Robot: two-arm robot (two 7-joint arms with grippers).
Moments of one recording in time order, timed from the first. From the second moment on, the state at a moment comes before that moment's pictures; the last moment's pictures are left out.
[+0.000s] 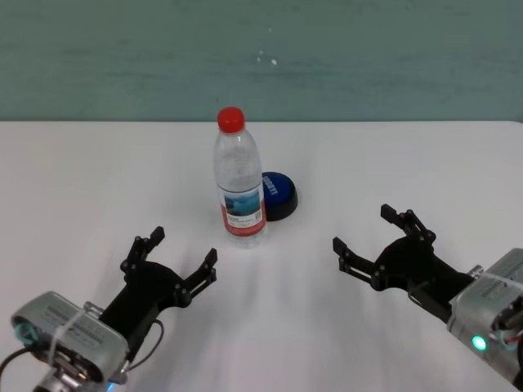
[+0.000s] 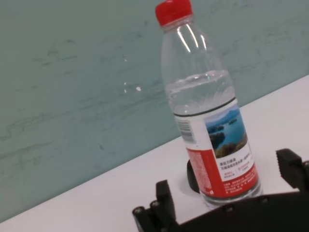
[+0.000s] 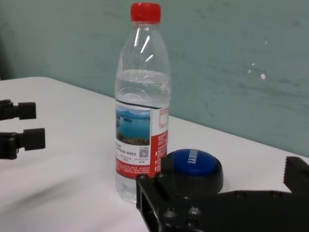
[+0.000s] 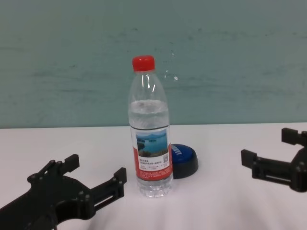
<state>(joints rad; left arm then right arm) 0.18 0.28 0.19 -1.66 0.06 -0.24 -0.22 -0.15 0.45 -0.23 -1.87 0.25 0.05 0.30</state>
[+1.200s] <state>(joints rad) 0.18 0.28 0.19 -1.66 0.06 -0.24 -0.22 -0.17 0.46 -0.21 -1.85 0.31 0.00 0.35</state>
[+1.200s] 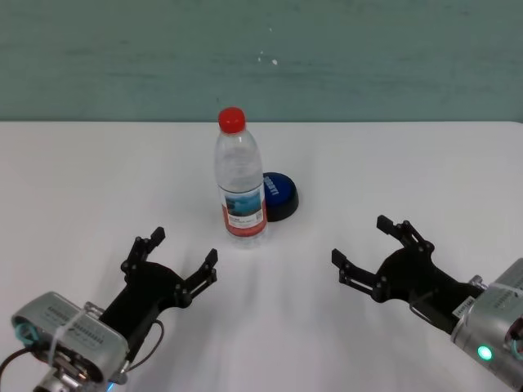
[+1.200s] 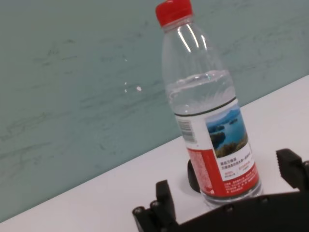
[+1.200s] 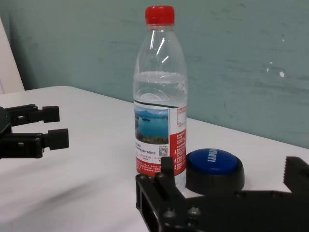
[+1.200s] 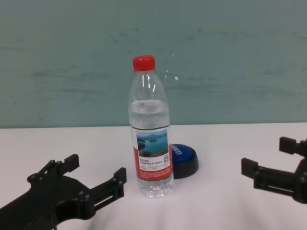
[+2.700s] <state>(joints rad) 0.18 0.28 0.19 -1.66 0.06 -0.24 -0.22 -0.19 0.46 -0.13 -1.82 0.40 -0.03 0.35</state>
